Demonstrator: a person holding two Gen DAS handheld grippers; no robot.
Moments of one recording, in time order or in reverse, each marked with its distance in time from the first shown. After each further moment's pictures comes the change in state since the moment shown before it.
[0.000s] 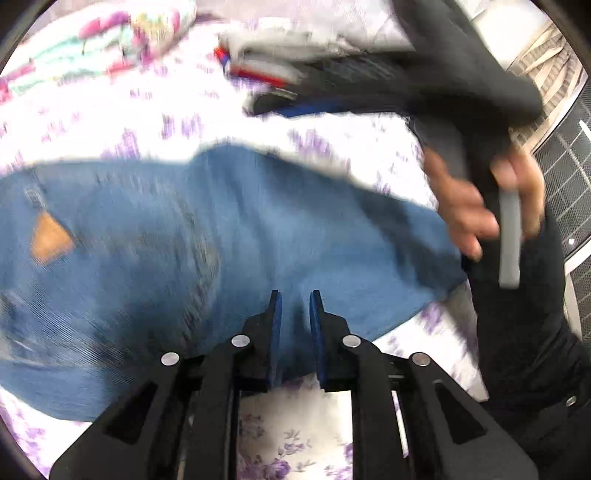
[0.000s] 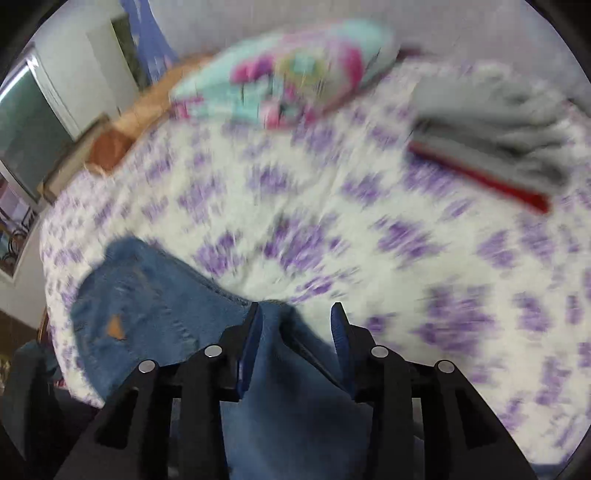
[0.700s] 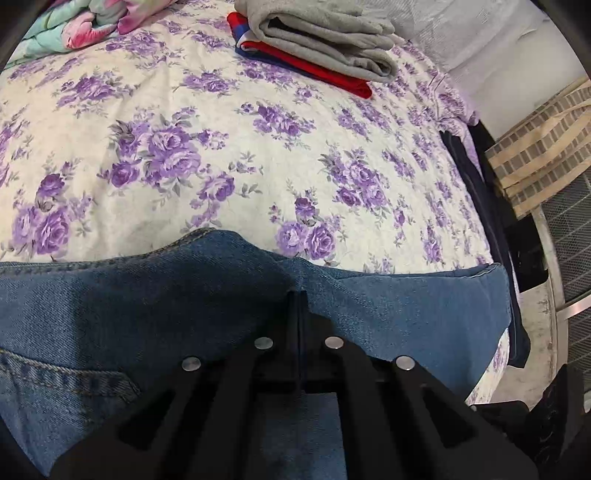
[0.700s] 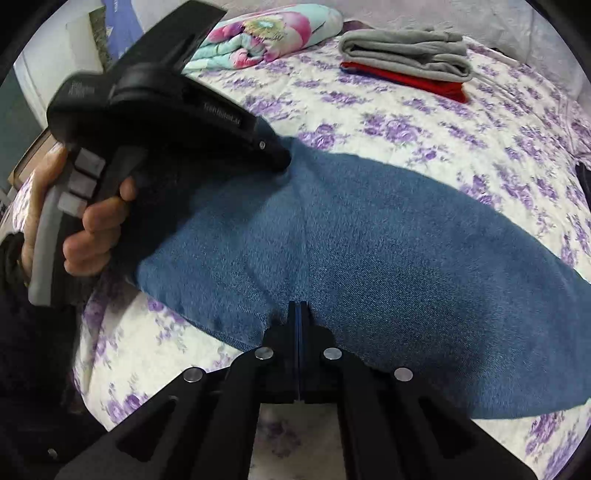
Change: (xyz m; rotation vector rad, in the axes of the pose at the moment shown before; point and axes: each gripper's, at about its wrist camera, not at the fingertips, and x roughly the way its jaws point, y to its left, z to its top) left arm 0.098 0.029 0.072 -0.109 0.127 -0.032; right arm -0.009 0.024 -0.164 0.098 0.071 -0.154
